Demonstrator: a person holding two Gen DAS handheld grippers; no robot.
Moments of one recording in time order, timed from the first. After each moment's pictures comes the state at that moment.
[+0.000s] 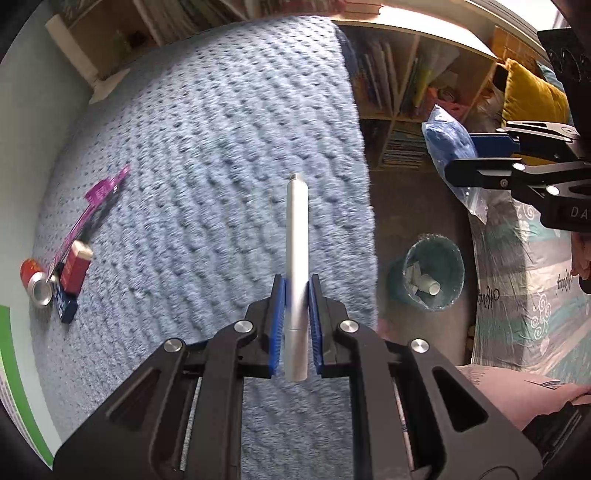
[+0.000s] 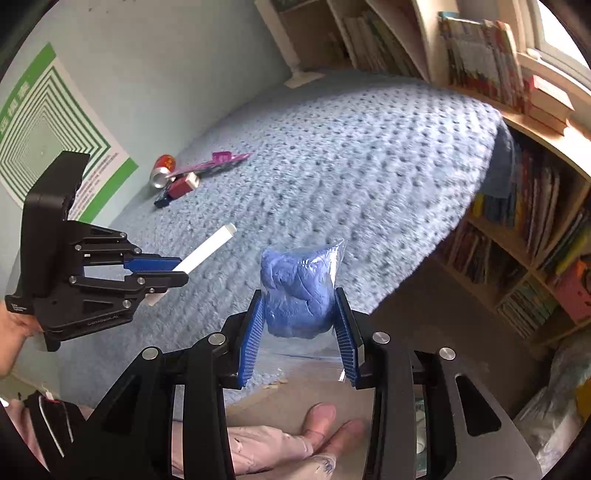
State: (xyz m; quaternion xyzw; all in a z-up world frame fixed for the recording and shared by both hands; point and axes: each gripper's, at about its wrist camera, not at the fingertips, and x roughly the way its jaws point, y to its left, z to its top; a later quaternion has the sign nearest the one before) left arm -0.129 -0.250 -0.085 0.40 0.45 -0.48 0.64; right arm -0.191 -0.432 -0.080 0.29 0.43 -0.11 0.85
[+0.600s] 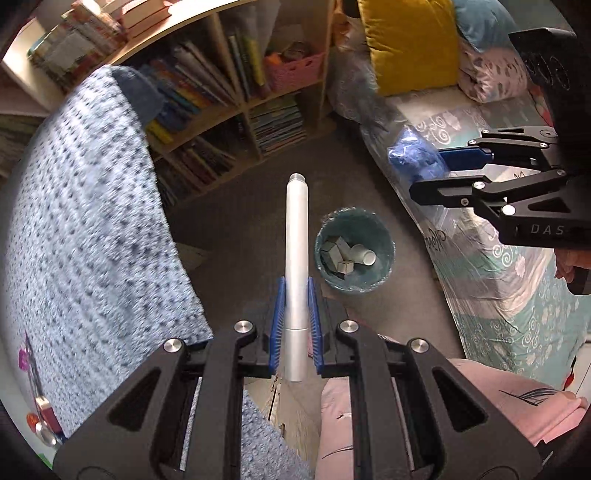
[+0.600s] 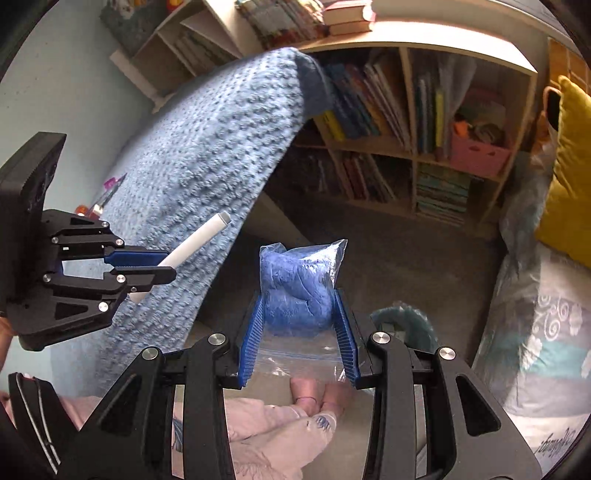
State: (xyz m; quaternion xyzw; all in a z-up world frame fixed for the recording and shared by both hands) left arm -0.306 -0.359 -0.126 0.51 0.39 -0.62 0.46; right arm -0.389 -0.447 -0.126 0.41 0.43 -0.29 0.75
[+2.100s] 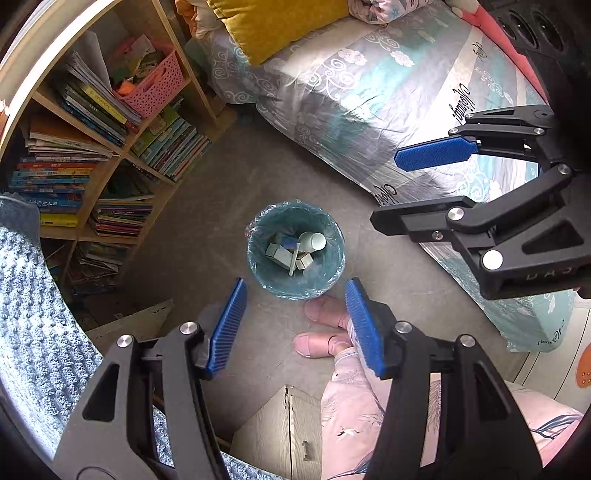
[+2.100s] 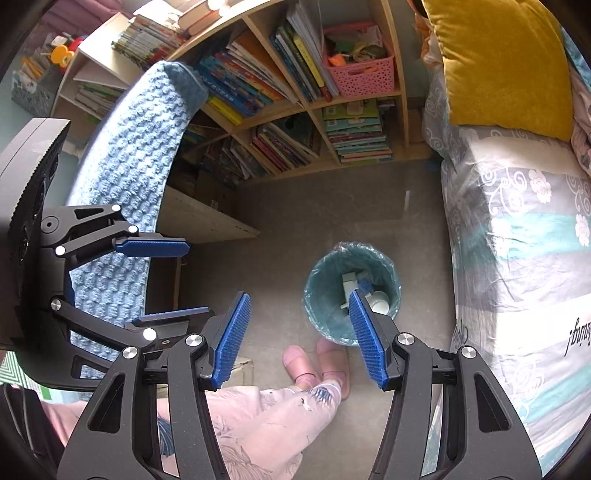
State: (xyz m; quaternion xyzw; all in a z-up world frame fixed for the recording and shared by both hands) left arm -0.445 -0.394 -0.196 0.60 0.31 -0.68 0.30; right arm -0.504 -0.424 -0.180 0.50 0.40 -0.39 0.66
